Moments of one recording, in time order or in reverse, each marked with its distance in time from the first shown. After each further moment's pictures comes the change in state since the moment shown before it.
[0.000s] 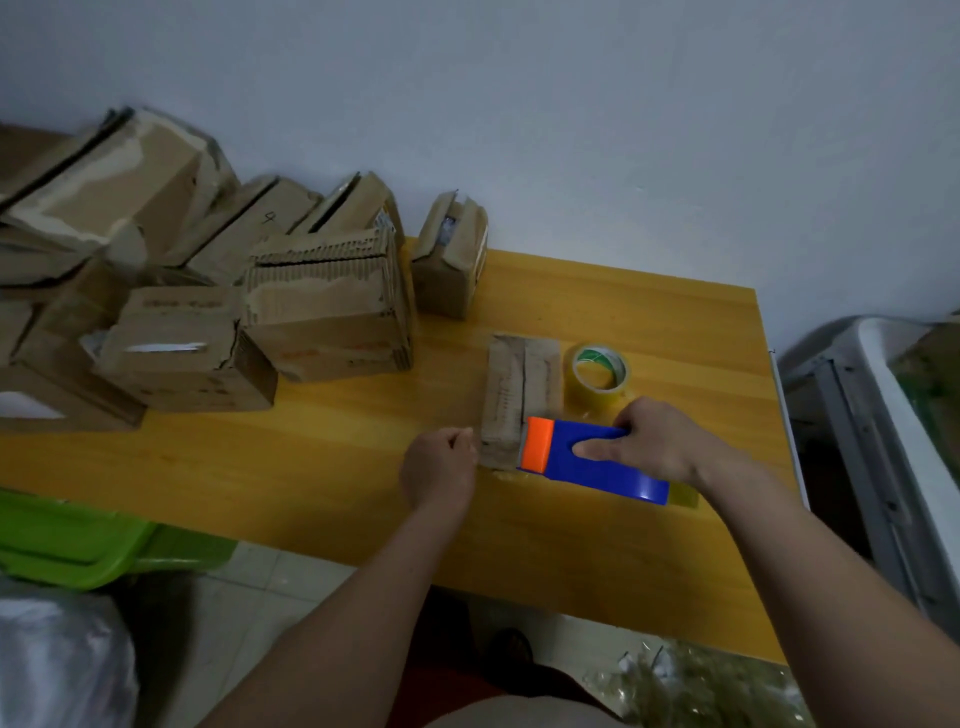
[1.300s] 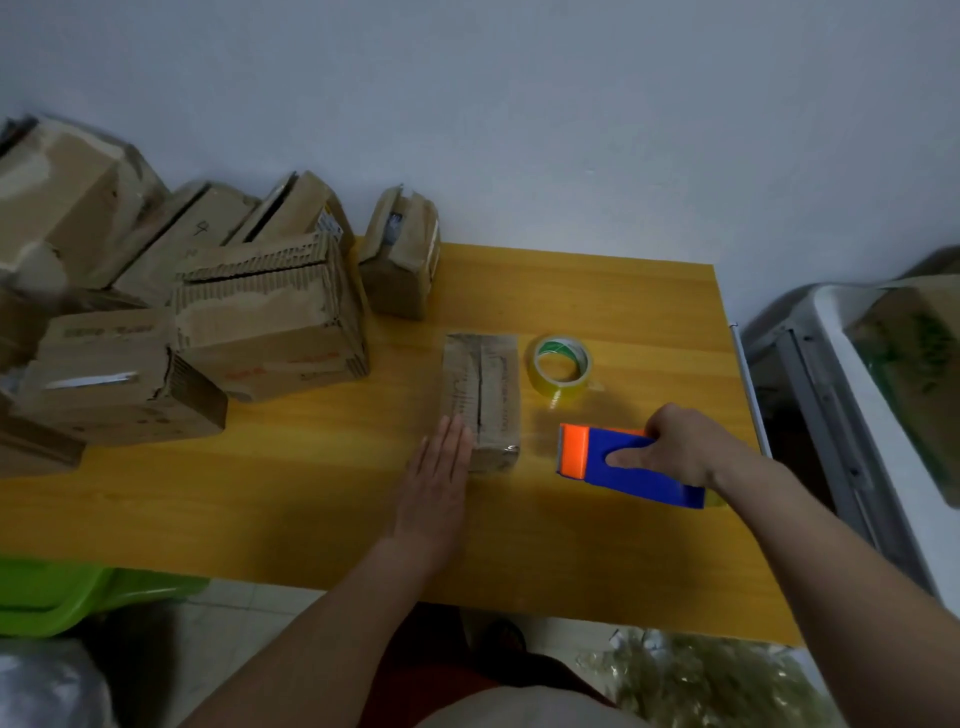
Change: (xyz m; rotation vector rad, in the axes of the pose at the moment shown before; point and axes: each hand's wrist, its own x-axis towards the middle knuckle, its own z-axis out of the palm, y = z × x) left_hand -0.001 -0.033 0.038 0.780 -0.173 0.833; right_hand 0.010 0.073 -0.011 -0.043 -0.001 0.233
